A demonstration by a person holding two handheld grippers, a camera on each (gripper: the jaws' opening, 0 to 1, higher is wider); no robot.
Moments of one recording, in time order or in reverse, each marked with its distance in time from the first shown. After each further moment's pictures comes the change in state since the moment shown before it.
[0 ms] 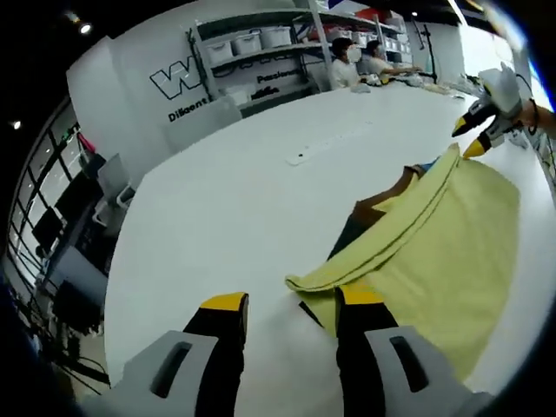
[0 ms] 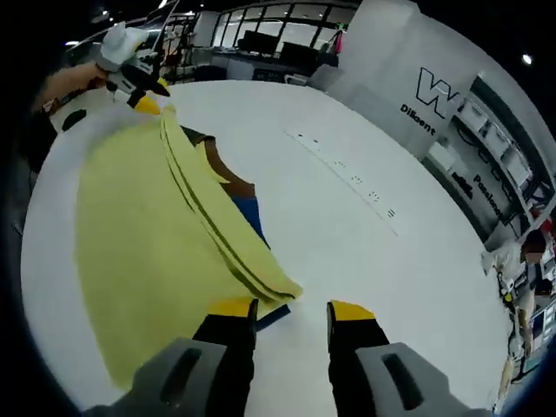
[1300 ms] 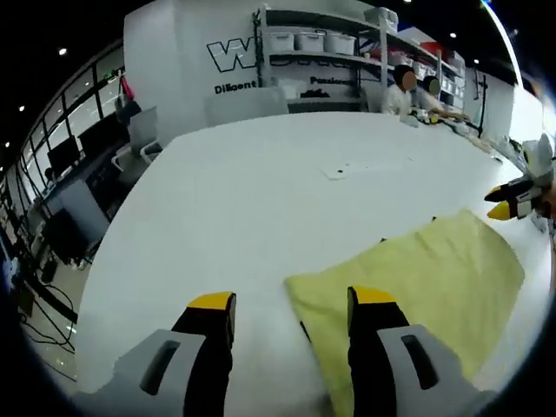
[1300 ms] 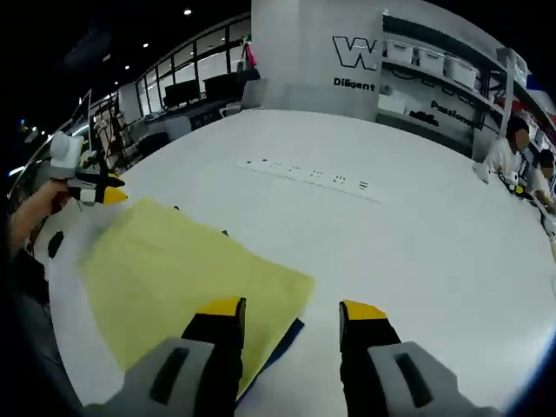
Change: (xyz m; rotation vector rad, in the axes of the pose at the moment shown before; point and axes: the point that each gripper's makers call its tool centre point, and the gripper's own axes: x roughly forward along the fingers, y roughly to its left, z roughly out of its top) left arm -0.001 0.016 0.008 -0.403 0.015 0.078; right arm -0.016 -0.005 0.009 0.534 -0.086 0.001
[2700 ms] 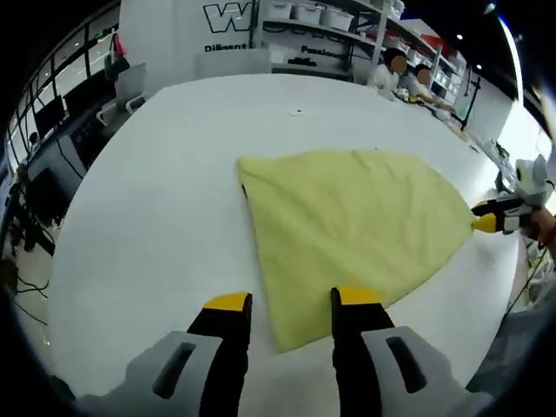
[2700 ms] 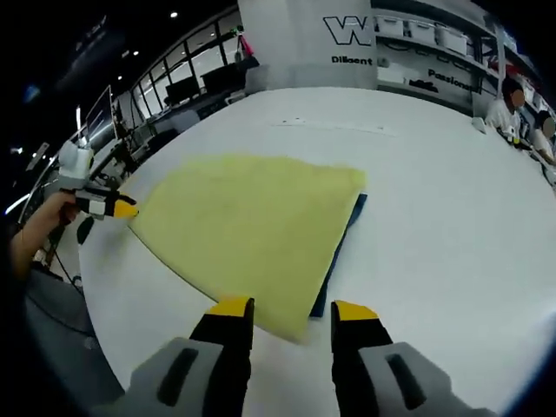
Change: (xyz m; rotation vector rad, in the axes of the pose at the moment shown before) left arm -0.083 -0.050 -0.109 -0.077 0.179 -0.120; right arm -0.063 0.077 -0.101 0.100 0.091 0.067
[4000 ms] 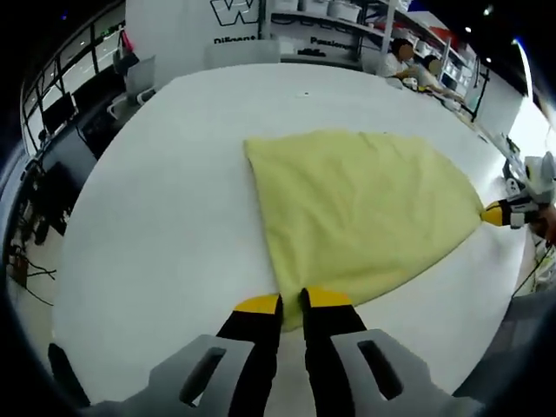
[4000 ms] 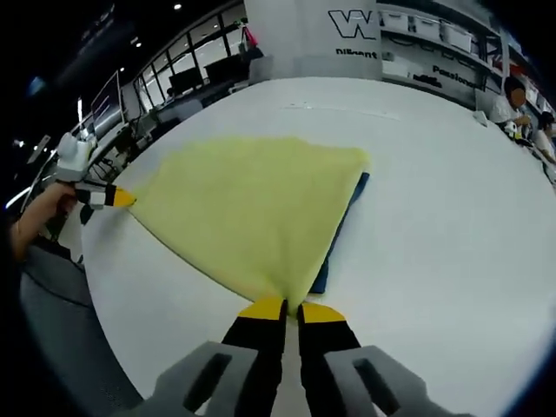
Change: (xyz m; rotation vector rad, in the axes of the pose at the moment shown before) left arm -0.020 0.002 -0.040 0.012 0.047 0.067; right arm -0.013 0.016 -0.038 -0.050 0.036 0.003
